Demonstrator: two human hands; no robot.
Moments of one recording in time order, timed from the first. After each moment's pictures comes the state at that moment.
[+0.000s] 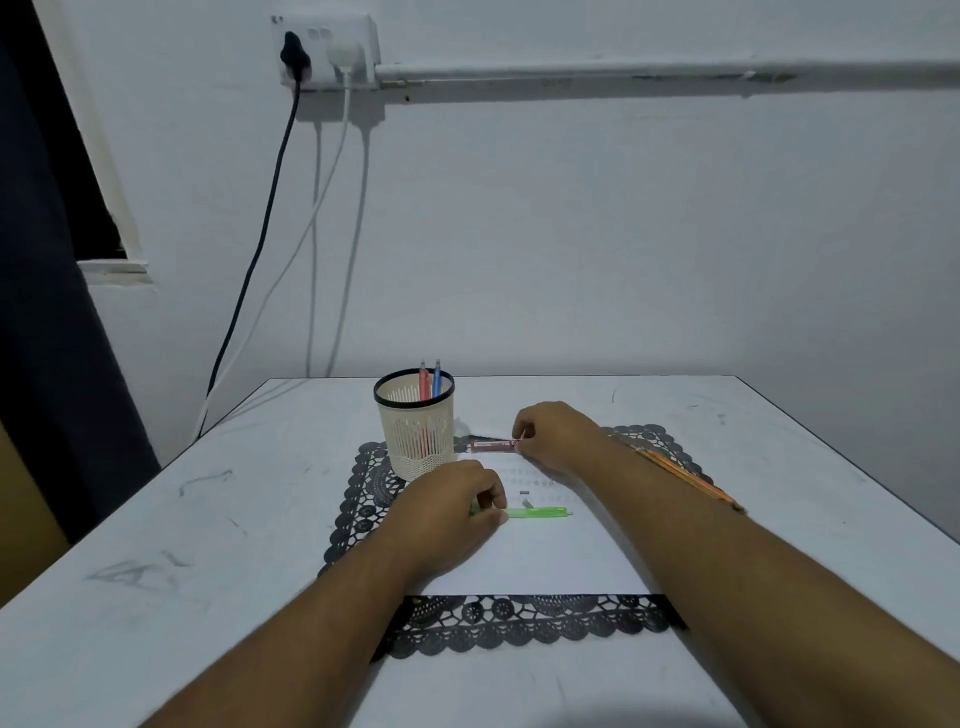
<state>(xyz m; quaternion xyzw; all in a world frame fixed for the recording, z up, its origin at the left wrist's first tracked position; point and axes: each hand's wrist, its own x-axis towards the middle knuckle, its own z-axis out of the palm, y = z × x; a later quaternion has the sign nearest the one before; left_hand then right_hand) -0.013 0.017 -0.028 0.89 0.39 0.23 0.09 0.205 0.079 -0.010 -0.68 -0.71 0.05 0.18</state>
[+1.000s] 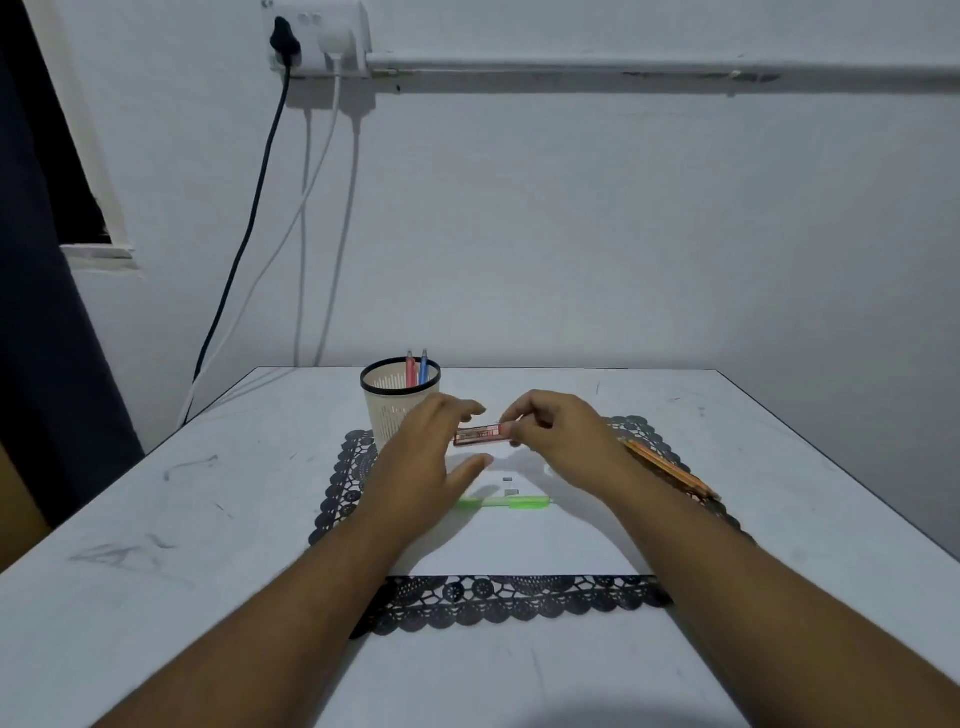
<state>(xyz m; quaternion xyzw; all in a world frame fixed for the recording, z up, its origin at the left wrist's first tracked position) -0.016 0.012 -0.014 0.84 0.35 0.41 0.05 0.197 -0.013 0.015 -0.55 -0.67 0.24 0.45</state>
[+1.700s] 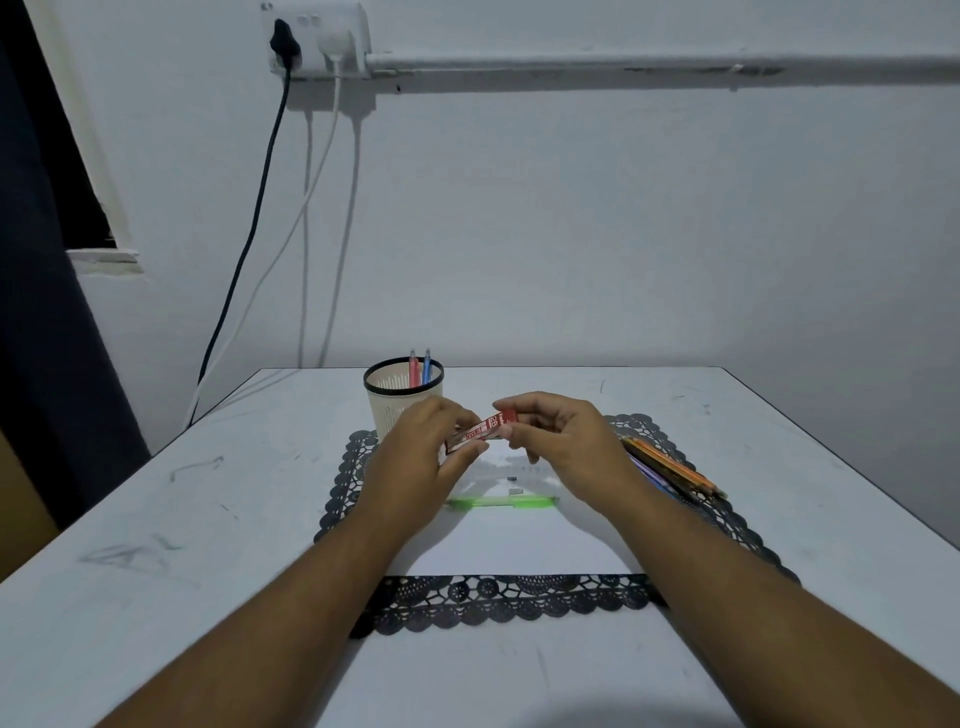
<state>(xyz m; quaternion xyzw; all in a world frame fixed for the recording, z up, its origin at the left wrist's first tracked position) -0.020 0.016 -0.013 0.83 0.35 0.43 0.05 0.184 -0.034 0.013 -0.44 -0.62 0.35 0.55</state>
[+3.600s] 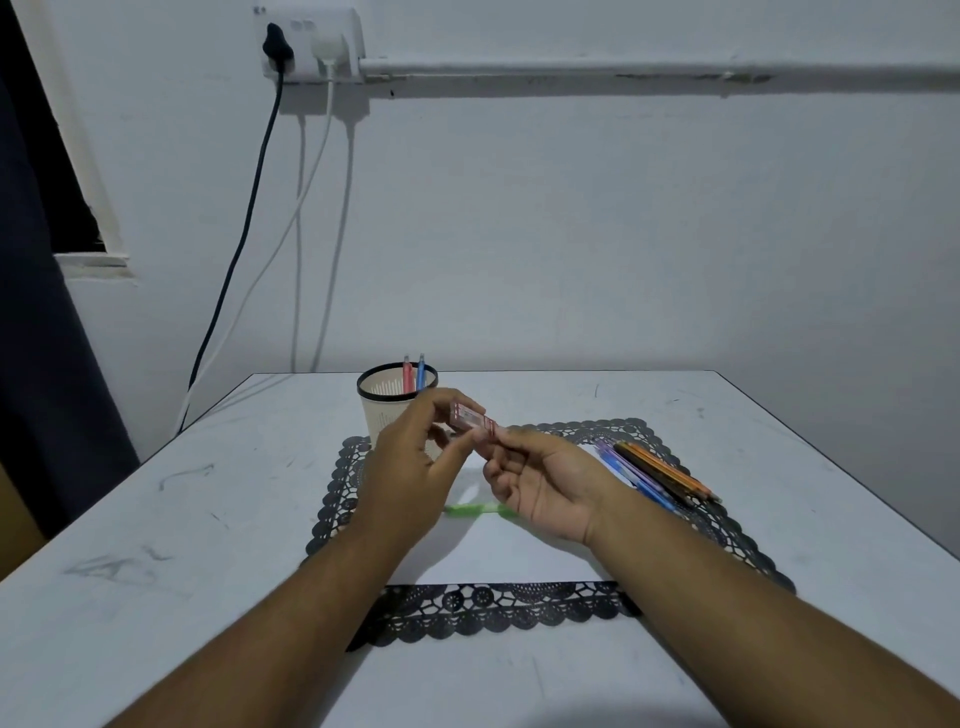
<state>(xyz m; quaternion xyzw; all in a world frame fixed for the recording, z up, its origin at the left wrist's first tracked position) -0.012 -0.020 0.012 0.75 0.29 0.56 0.20 0.163 -0.030 0.006 -0.33 -0.27 0.73 0.53</state>
